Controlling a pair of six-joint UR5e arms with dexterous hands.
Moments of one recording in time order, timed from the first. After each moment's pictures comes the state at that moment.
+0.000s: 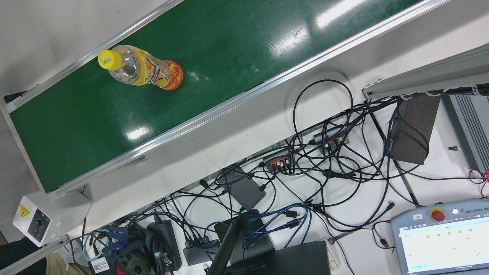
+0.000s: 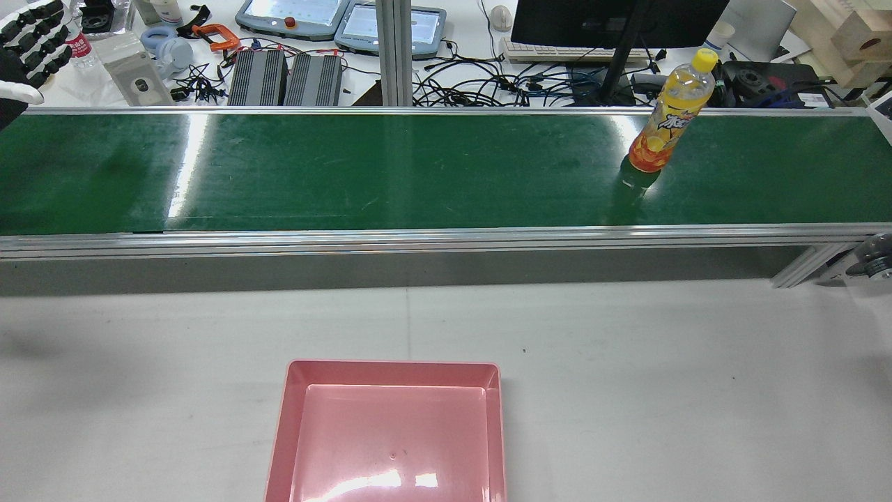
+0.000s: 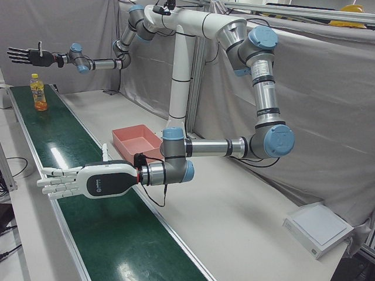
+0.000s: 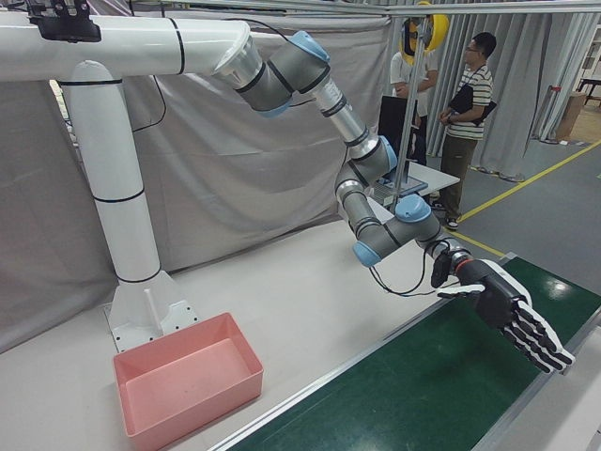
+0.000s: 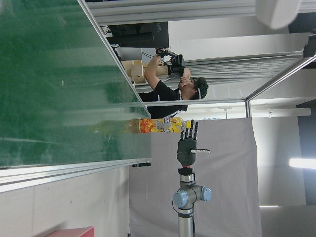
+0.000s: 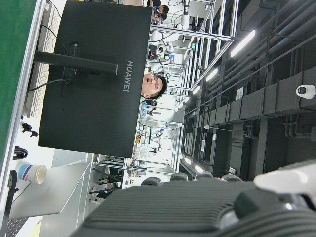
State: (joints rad) left arm -1.18 -1.87 -1.62 0.06 1.44 0.14; right arm 1.53 -1.55 1.62 -3.11 -1.57 -0.11
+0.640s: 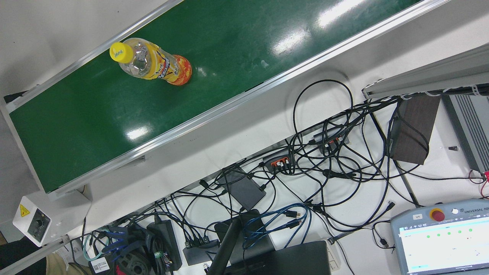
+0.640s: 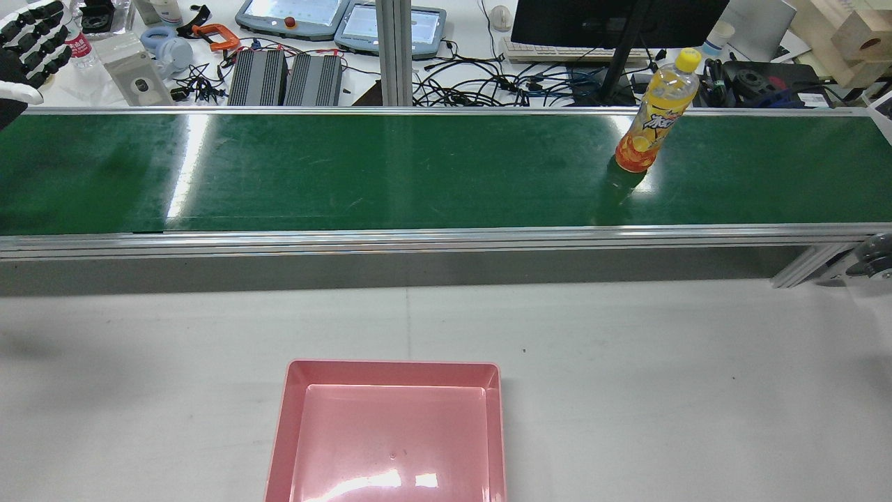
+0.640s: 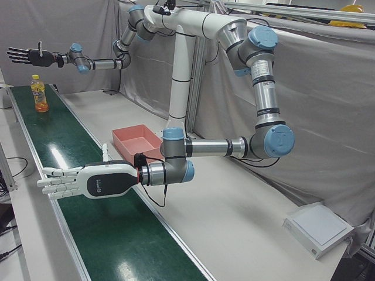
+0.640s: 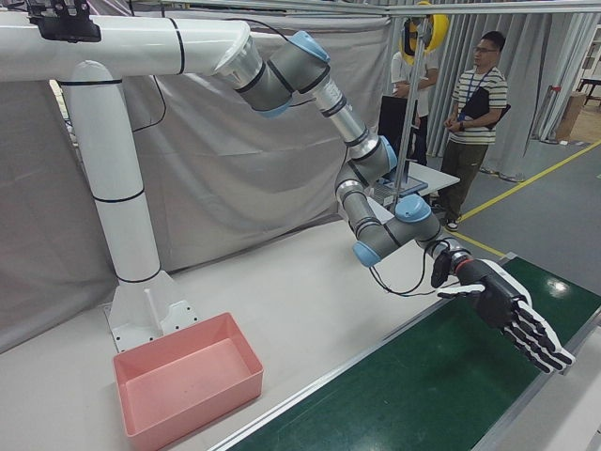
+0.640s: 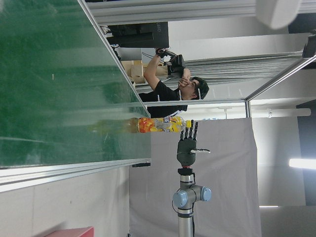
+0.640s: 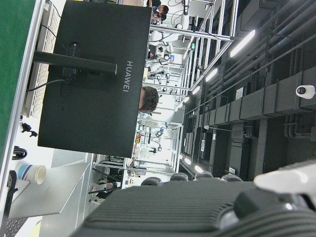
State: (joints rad) left arm -1.18 -1.87 -1.62 0.06 1.44 0.14; right arm 1.53 -1.55 1.62 -3.11 -1.57 -0.11
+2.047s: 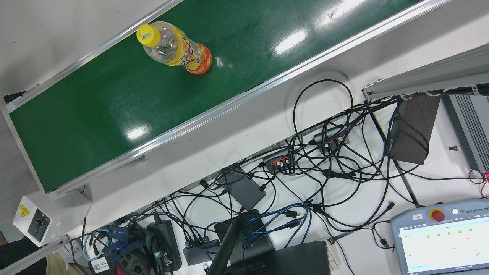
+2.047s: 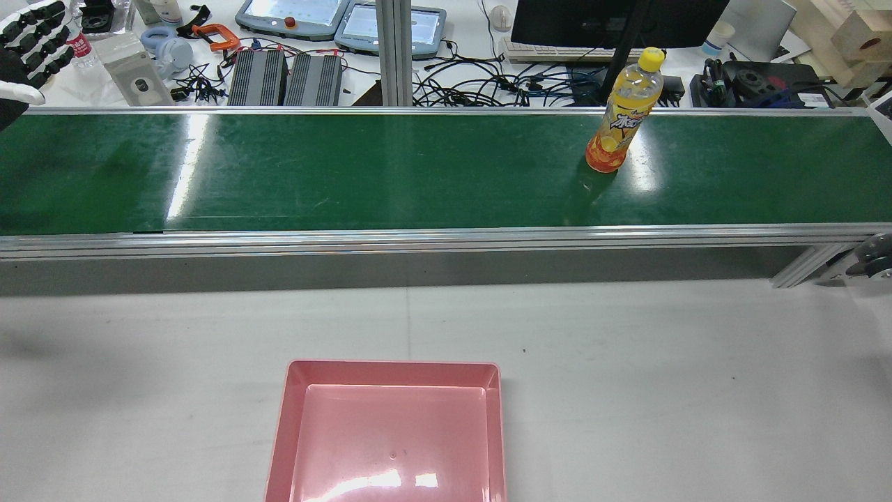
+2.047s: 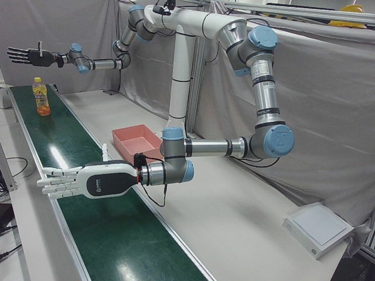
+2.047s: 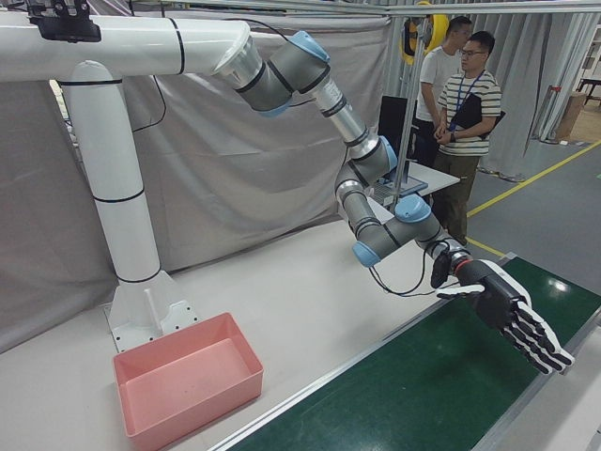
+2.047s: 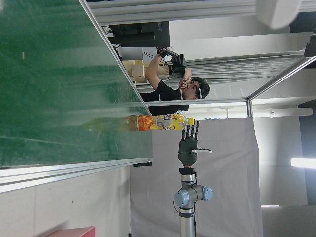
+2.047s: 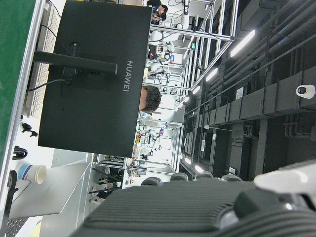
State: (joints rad) left arm -1.18 -1.87 -1.62 0.06 1.44 0.14; right arm 1.53 -1.55 1.62 -3.11 -1.57 -0.11
